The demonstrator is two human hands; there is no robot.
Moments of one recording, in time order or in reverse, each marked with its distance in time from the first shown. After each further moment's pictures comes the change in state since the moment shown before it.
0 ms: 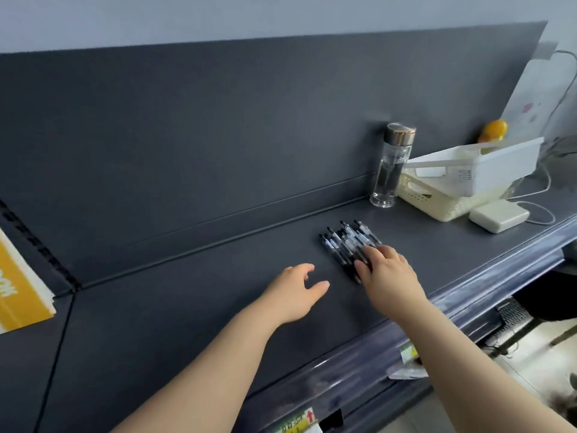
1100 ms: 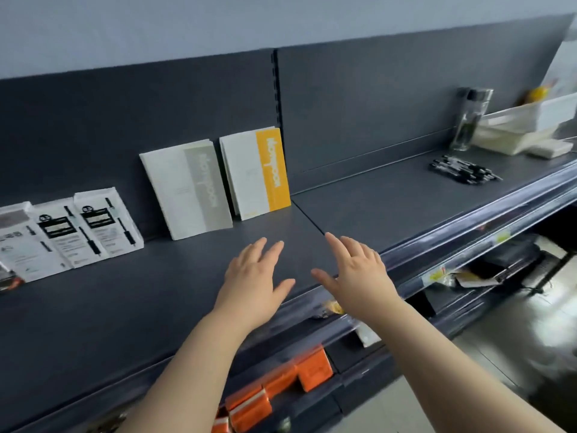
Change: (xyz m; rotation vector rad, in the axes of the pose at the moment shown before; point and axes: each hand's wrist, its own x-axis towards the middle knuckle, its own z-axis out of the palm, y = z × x) left_hand -0.424 -0.319 -0.192 0.436 0.316 0.104; right_hand -0.368 -0.411 0.089 0.013 0.011 -0.243
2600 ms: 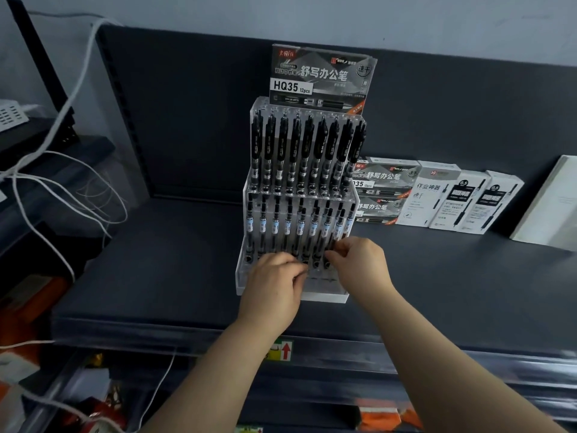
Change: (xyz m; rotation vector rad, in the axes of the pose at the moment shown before) left_hand -0.331 -0.521 -0.146 -0.102 0.561 -0.228; right_hand -0.065 -0.646 0.182 0.386 -0.140 -0.156
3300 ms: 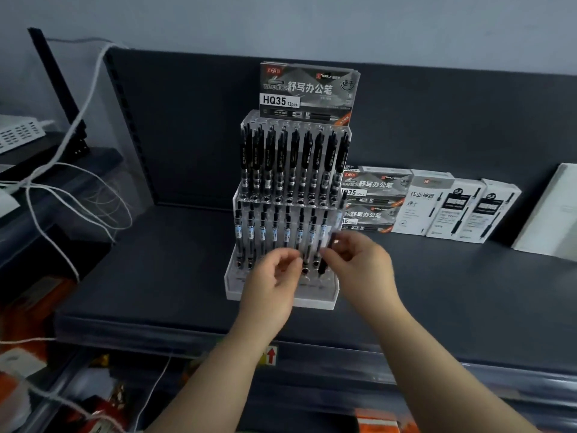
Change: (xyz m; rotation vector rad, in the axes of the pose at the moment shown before) left_hand 0.002 0.043 -0.014 -0.655 0.078 -0.404; right_hand -0.023 -0.003 -0.037 0.435 0.057 -0.124
